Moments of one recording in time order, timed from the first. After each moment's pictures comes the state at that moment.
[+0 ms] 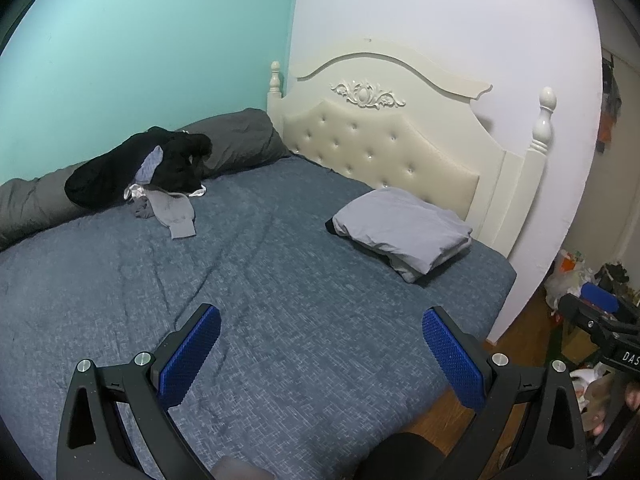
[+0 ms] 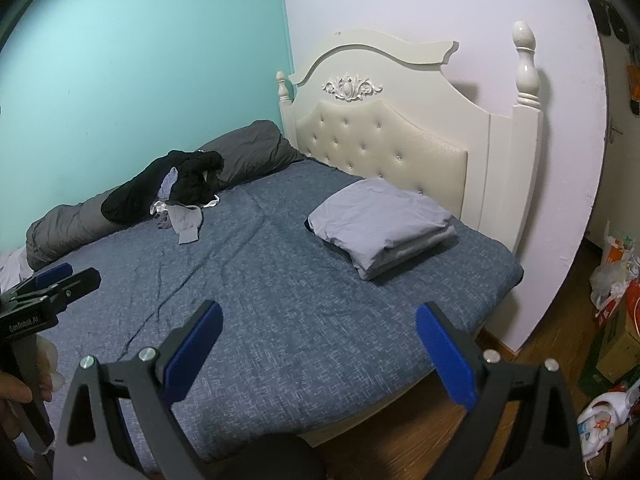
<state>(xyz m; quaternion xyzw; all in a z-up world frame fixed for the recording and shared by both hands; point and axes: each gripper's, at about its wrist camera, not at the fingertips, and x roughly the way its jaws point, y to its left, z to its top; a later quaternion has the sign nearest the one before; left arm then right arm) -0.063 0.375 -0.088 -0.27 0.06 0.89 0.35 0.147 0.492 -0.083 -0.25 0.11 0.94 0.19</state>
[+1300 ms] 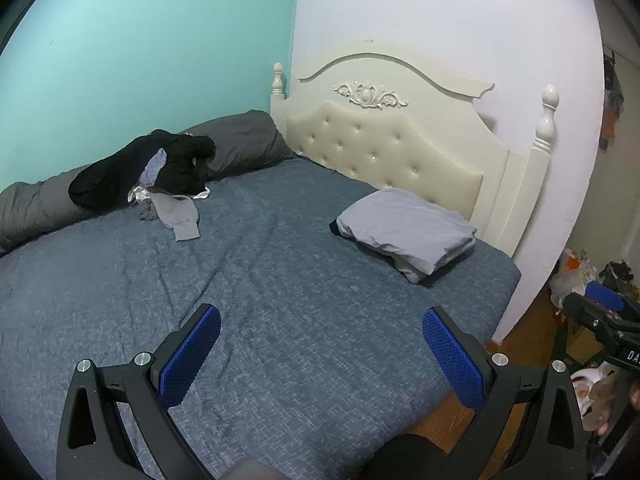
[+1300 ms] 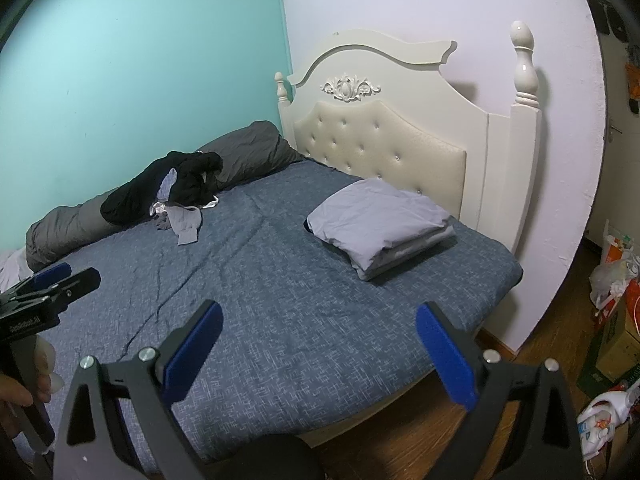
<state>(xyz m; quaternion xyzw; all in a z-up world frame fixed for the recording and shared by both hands) -0.062 0.377 -0.087 -0.27 0.06 0.90 0.35 0.147 0.495 -0.082 -0.25 0.11 0.94 0.19</state>
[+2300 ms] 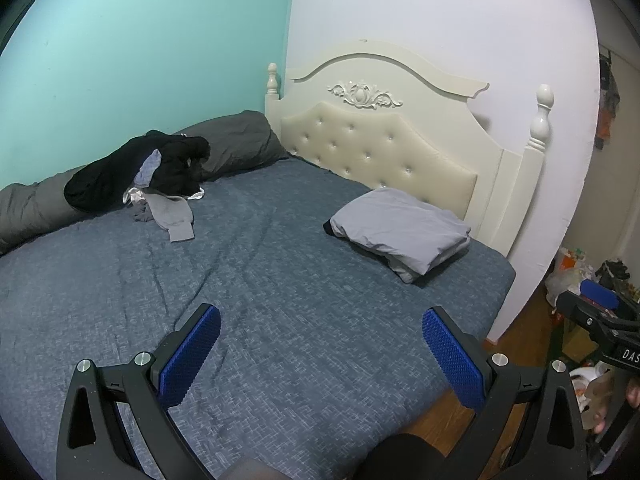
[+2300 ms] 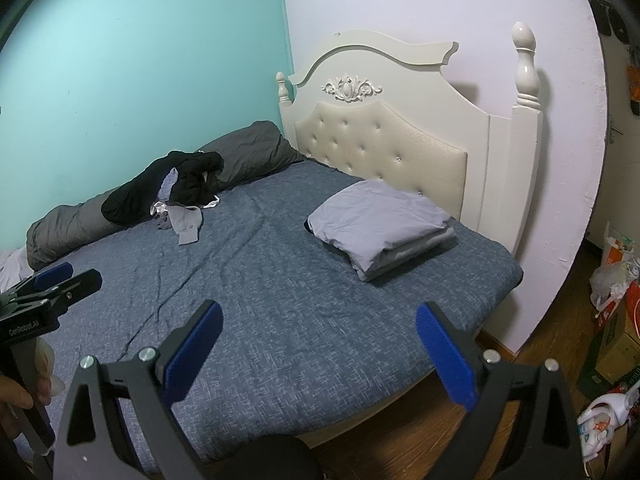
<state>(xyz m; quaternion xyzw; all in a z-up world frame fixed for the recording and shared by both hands) -0.058 0.380 -0.084 -0.27 0.06 0.89 0.35 0.146 0.497 -0.079 -0.25 0.11 0.94 0.19</state>
